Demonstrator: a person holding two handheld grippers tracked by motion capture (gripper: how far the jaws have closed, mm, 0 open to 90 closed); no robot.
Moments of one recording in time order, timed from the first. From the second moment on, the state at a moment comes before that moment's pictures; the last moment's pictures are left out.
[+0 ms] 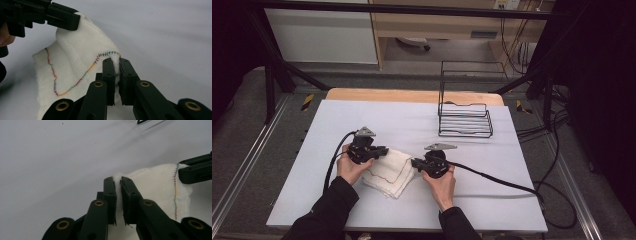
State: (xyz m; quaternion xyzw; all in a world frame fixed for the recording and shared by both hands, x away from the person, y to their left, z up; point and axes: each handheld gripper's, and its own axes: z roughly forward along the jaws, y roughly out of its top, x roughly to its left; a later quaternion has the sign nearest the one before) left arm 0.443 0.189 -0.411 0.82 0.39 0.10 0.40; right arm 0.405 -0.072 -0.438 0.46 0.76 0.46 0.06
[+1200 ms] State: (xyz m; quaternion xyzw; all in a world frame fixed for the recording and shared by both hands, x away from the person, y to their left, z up) left arm 0.392 0.207 -0.344 0.73 0.36 0.19 0.54; right arm 0.384 -0.077 -0.355 0.34 0.74 0.56 0.17
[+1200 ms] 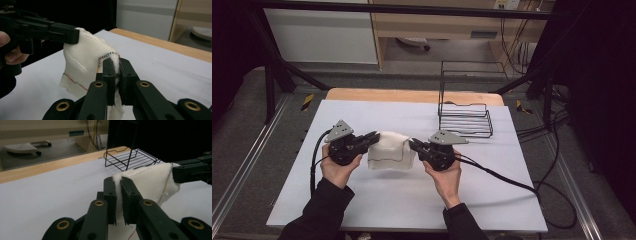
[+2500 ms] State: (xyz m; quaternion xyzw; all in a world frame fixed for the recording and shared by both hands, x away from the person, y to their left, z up) left arm 0.389 0.158 -0.301 0.67 0.32 0.23 0.63; right arm 0.373 -0.124 -0.296 0.31 0.69 0.61 0.26
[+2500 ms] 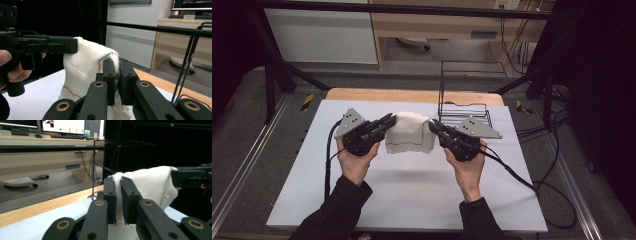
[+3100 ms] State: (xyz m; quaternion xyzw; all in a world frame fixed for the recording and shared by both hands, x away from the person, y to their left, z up) left arm 0.401 0.138 -0.278 0.65 0.31 0.24 0.65; right arm 0.379 -0.141 -0.275 0.31 0.66 0.62 0.28
